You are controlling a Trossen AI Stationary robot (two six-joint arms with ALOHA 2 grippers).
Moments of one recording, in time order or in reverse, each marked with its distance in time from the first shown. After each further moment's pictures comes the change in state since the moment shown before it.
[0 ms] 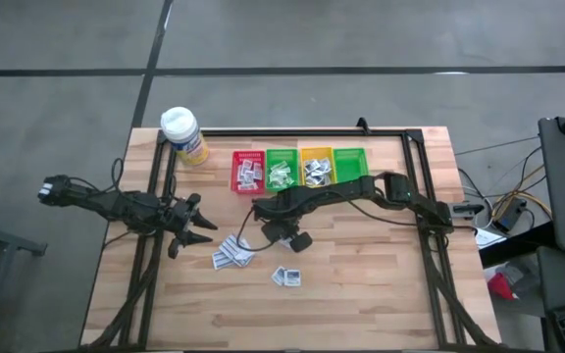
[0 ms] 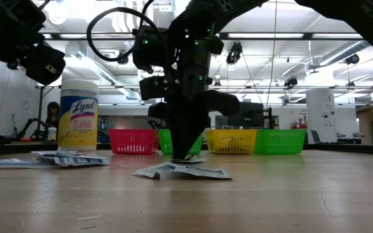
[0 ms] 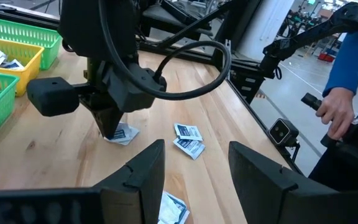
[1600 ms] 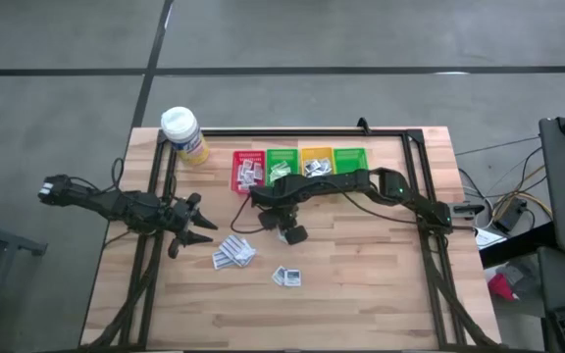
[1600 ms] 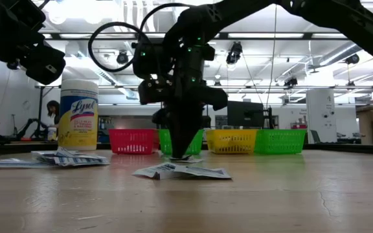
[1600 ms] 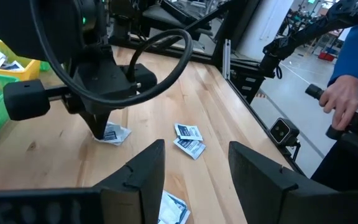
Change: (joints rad) left arm 0.000 0.000 0.000 0.000 0.000 0.007; right arm -0.073 0.000 0.112 -0.102 -0.128 0.083
